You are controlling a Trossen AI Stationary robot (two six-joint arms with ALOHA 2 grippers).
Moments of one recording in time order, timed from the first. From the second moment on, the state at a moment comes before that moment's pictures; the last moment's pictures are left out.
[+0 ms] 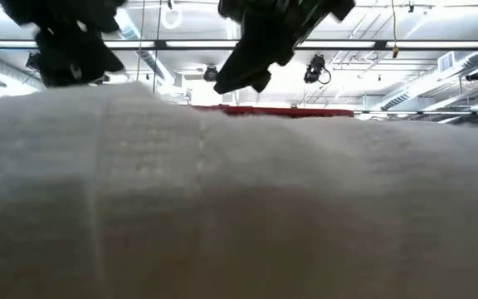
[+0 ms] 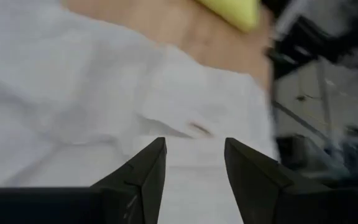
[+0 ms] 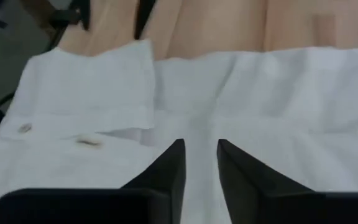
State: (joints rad) left arm -0.56 1.31 0.75 -0.11 -0.33 -0.93; right arm 0.09 1.82 1.35 -0.33 -0.21 0.02
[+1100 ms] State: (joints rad) left arm -0.90 1.86 1.09 0.05 -0.33 -0.64; right arm 0.69 1.92 1.35 -0.34 0.18 0.57
